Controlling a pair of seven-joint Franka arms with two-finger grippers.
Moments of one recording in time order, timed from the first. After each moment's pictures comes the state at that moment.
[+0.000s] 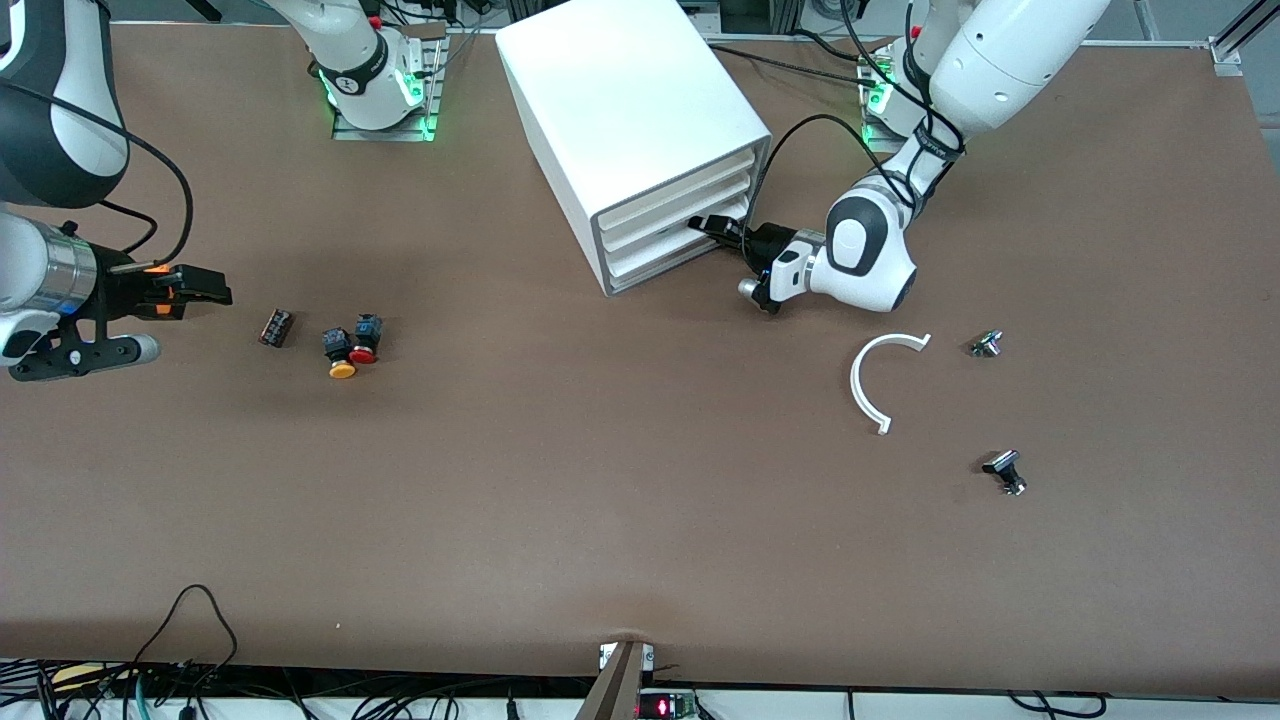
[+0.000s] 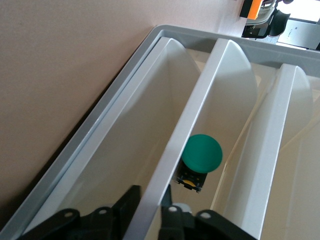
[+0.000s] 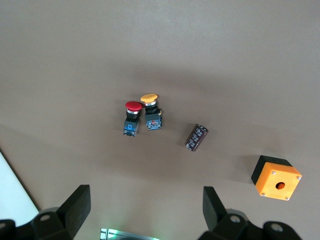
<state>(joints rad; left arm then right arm) -0.09 0.55 -0.40 -2.24 -1.26 2.03 0.77 -0.02 0.26 0.00 -1.52 0.00 1.54 -0.19</state>
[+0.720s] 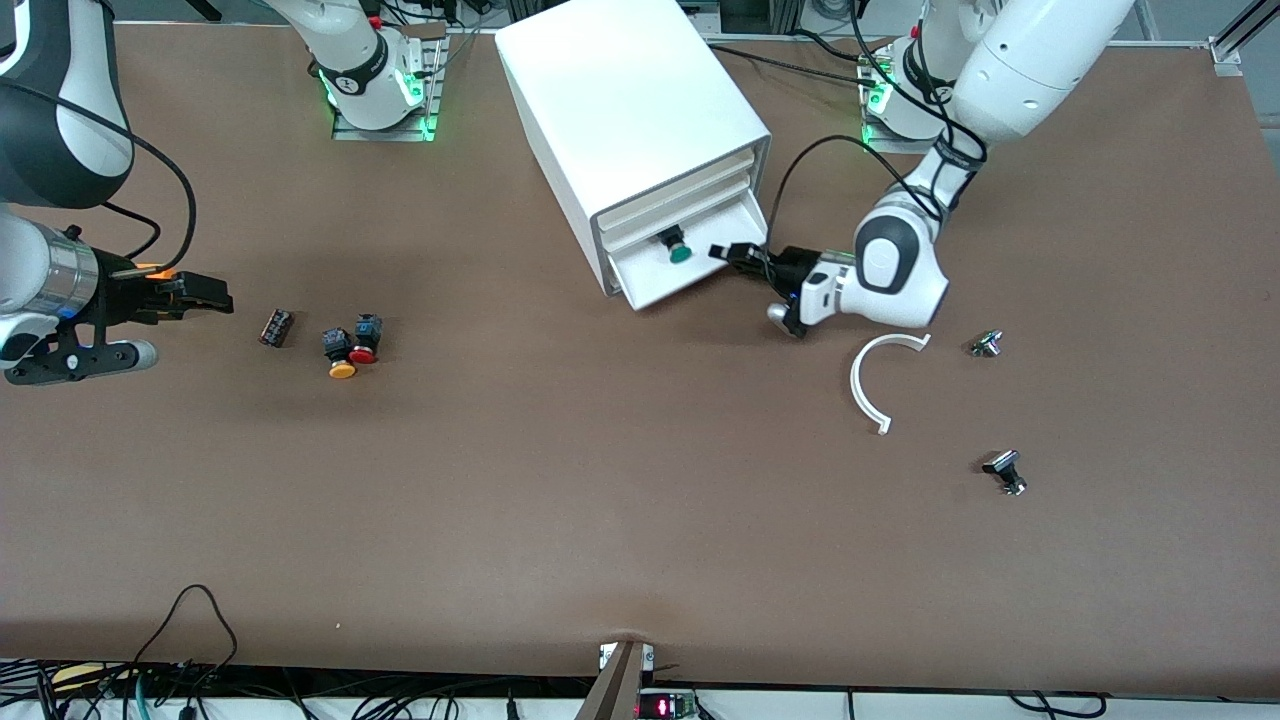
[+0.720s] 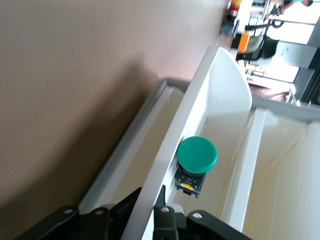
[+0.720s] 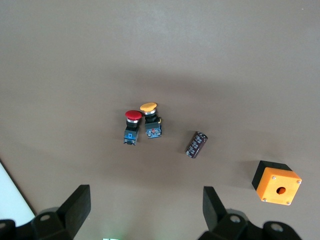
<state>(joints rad) -0.07 0.55 -0.28 -2.17 -1.25 2.00 0.79 -0.01 0.26 0.00 -1.52 0.00 1.57 -0.15</state>
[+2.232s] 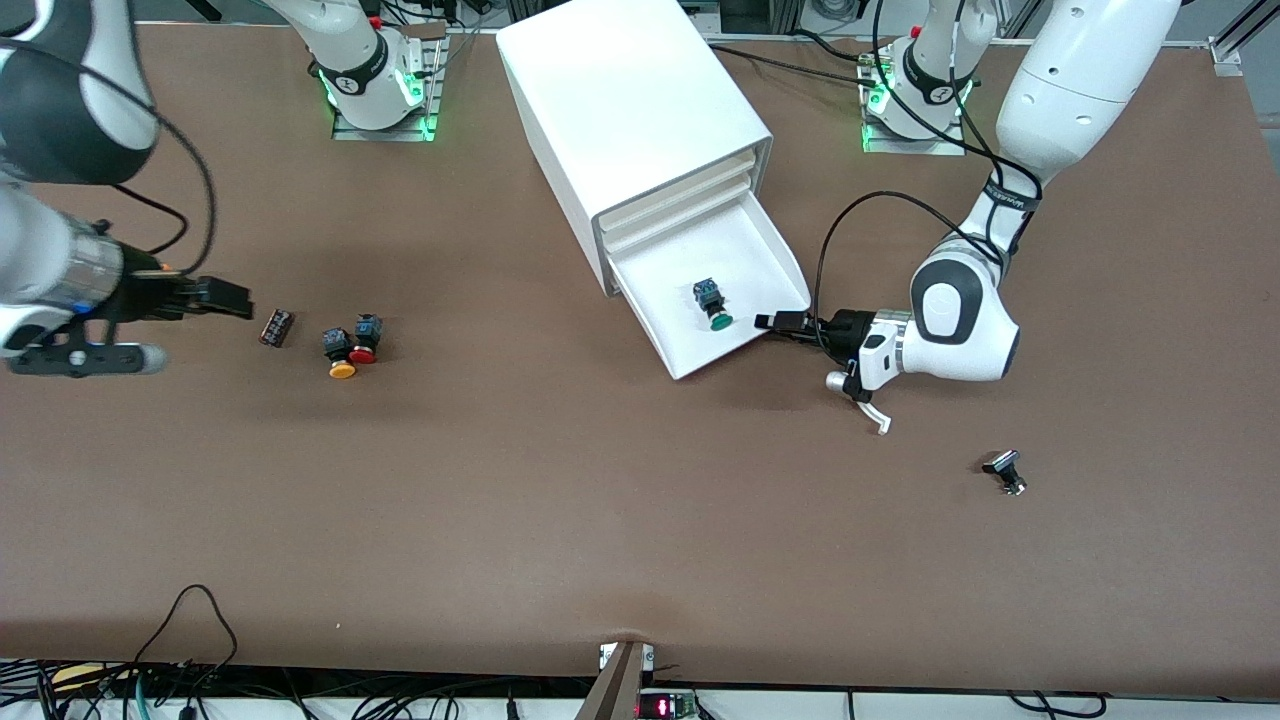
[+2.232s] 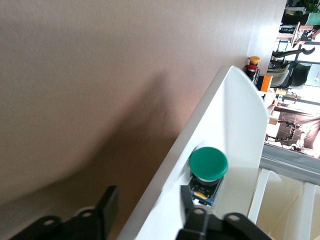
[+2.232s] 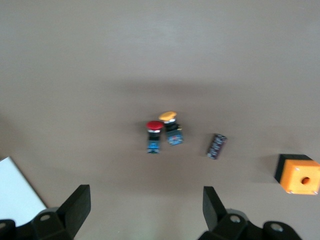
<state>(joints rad) -0.05 0.59 -0.17 -1.96 -1.09 2.01 0.67 0.09 0.26 0.01 -1.48 0.02 1.57 0.04</state>
